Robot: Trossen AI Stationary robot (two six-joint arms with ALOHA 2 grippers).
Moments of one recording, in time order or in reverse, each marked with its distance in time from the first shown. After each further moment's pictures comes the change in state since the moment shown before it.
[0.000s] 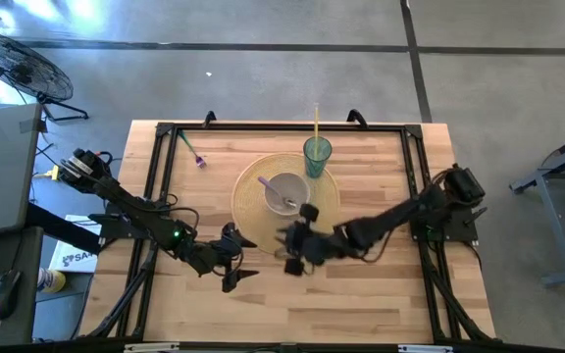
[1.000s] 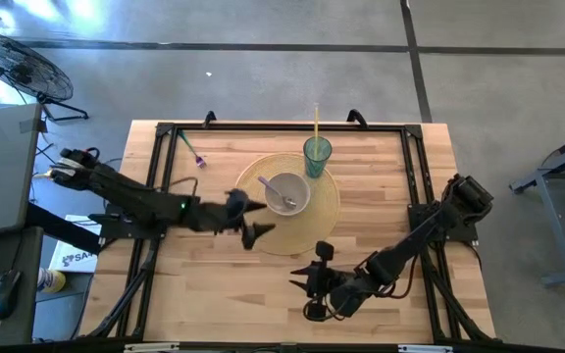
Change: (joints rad) left arm 0.324 -0.095 0.001 0.093 0.033 -0.059; right arm 0.273 0.001 0.000 -0.009 0.105 0.181
